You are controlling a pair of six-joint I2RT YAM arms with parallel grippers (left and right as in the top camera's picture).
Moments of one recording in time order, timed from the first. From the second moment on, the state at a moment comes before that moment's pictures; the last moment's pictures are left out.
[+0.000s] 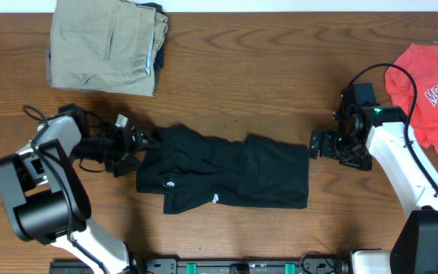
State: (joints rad) left arm 0.34 1.91 1.04 -0.93 0.79 0.05; right arm 0.06 1.55 1.04 -1.00 -0.08 0.30
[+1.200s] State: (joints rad) left arm 0.20 2.01 1.06 -0.96 0.78 0.05; right arm 0.06 1.55 1.04 -1.02 -0.12 0.30
